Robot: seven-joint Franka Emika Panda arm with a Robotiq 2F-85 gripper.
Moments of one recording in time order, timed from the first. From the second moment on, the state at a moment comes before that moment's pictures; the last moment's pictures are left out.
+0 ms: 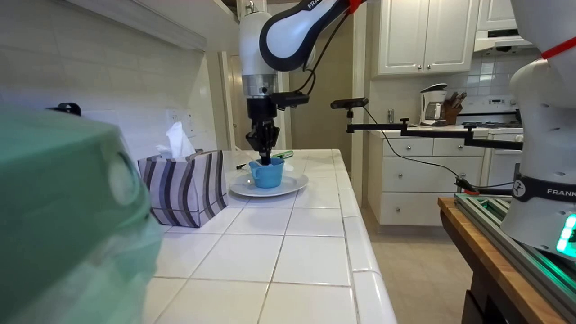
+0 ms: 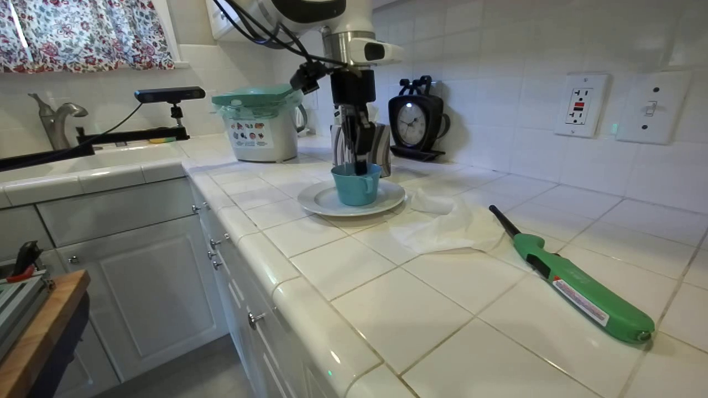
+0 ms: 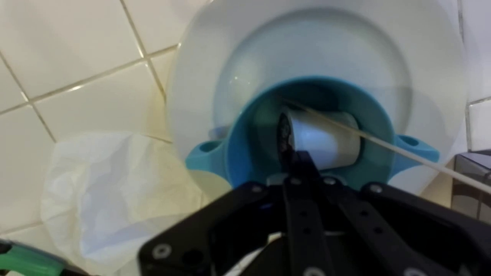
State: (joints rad) arm 0.04 0.37 -0.04 -1.83 -0.09 2.24 0.26
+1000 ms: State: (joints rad) arm 0.04 0.29 -0.05 -1.82 -0.10 2.28 0.26
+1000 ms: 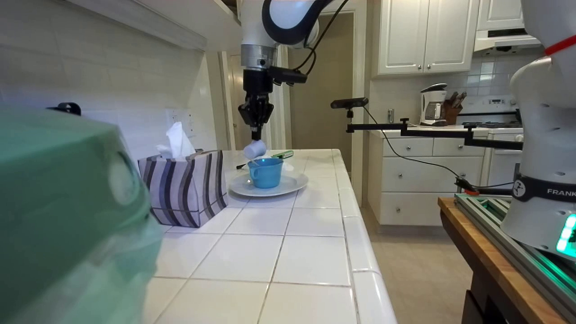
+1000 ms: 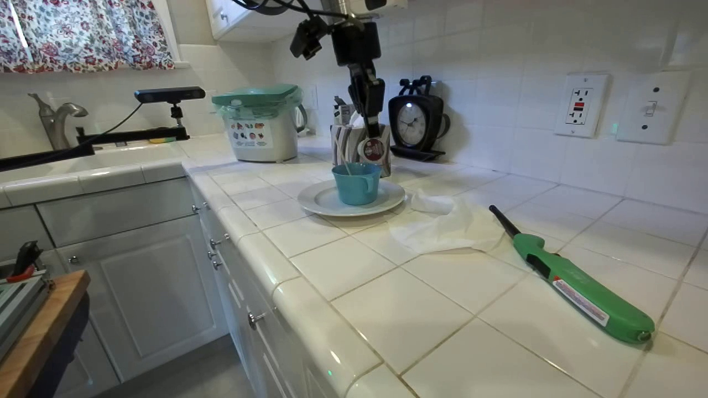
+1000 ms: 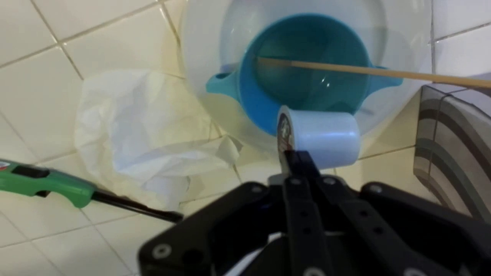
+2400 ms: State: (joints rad) arm 0.20 0.52 -0.36 -1.76 -1.20 2.75 0.70
